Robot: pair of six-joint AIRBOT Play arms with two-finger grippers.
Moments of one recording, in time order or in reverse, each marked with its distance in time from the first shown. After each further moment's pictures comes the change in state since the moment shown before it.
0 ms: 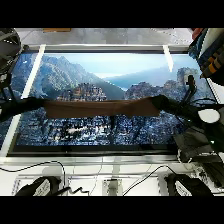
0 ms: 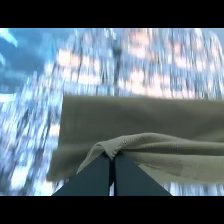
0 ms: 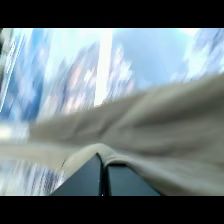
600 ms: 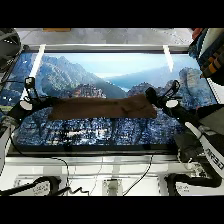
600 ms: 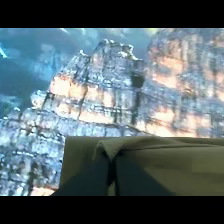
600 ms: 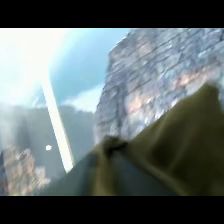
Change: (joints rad) left arm -0.124 -0.329 0.001 0.000 0.377 -0.028; right arm 0.087 -0.531 0.151 0.071 -0.489 0.108
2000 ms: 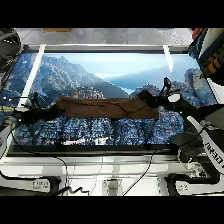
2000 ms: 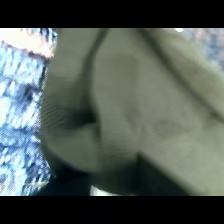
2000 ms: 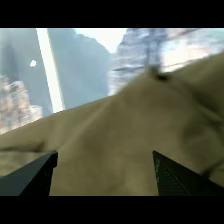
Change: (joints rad) left arm 0.142 -0.217 0.001 -0.412 -0.396 0.142; right arm -0.058 -0.033 0.122 -0.181 0.421 -0.002
